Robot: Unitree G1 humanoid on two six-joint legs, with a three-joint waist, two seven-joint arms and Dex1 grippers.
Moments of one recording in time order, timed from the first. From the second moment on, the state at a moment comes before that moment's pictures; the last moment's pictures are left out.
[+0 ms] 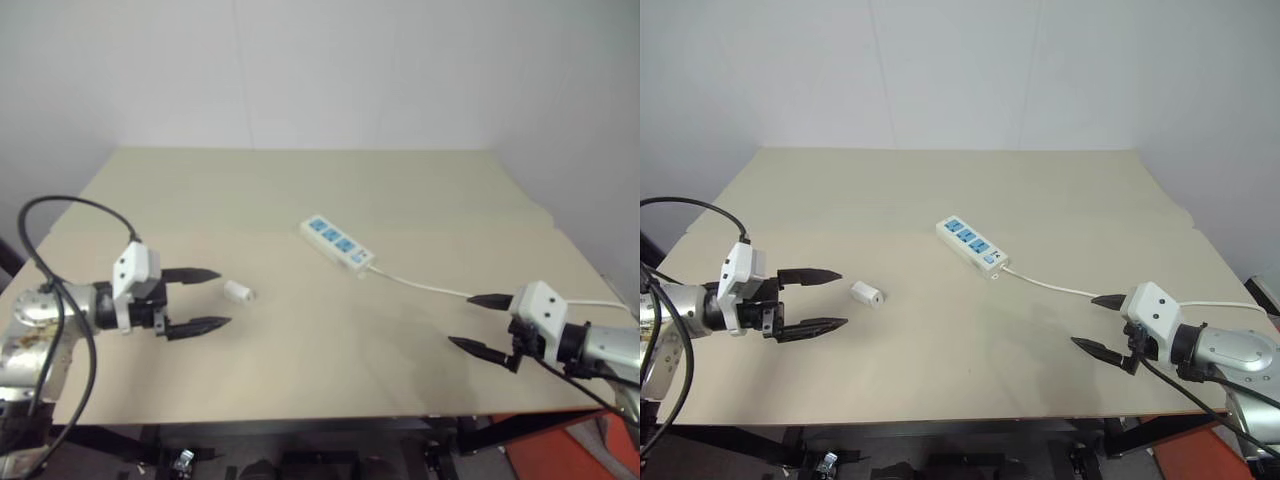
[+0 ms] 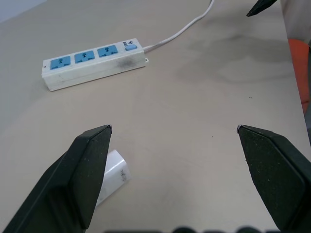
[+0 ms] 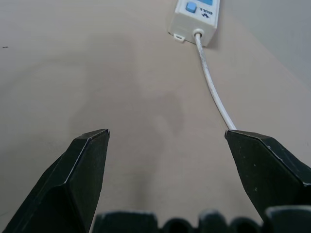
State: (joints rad) left arm -0.27 0.89 0.22 -0.04 -0.51 0.29 -1.30; right arm -0.02 -0.88 -0.25 -0.15 0.32 0.17 1.03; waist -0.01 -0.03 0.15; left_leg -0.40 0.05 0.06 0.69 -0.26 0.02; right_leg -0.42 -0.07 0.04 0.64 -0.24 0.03
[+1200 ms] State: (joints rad) left arm -0.49 0.72 0.02 -0.02 -0.45 0.27 -1.27; right arm -0.89 -0.48 0.10 0.99 0.02 -0.02 0.94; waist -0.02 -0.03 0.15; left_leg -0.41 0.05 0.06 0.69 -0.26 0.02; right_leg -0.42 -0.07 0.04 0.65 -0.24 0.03
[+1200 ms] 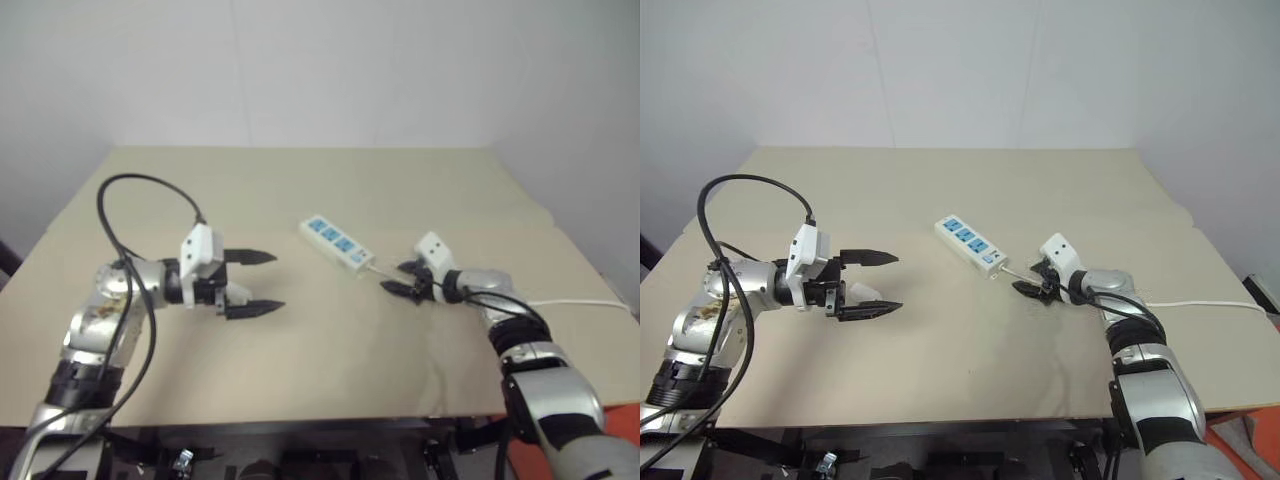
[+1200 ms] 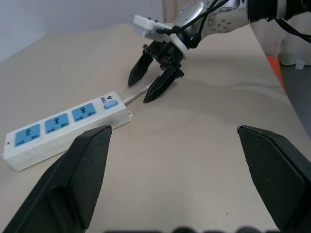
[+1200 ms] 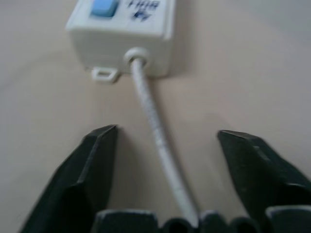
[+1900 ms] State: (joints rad) left arm -0.48 0.73 0.02 -0.02 -0.45 0.27 -1.28; right arm -0.42 -0.64 0.08 0.34 0.07 -0.07 1.07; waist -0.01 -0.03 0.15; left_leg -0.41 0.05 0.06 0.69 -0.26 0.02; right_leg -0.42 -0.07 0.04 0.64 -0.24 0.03
